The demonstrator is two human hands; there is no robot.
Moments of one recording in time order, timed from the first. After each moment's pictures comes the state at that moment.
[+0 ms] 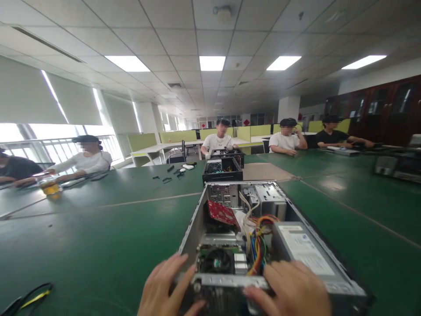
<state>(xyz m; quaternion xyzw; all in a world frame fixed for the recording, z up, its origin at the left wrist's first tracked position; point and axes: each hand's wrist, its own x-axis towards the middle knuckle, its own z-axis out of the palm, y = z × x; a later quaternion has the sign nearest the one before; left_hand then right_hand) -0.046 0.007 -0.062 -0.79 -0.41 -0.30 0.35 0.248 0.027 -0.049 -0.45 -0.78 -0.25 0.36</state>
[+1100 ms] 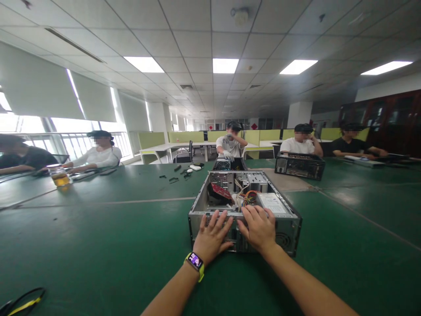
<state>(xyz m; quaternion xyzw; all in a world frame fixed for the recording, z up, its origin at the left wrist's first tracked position) -0.031 0.203 -0.101 -0.77 -0.43 -0.22 0.41 0.173 0.228 -0.077 -0.44 -0.73 -0.30 0.42</state>
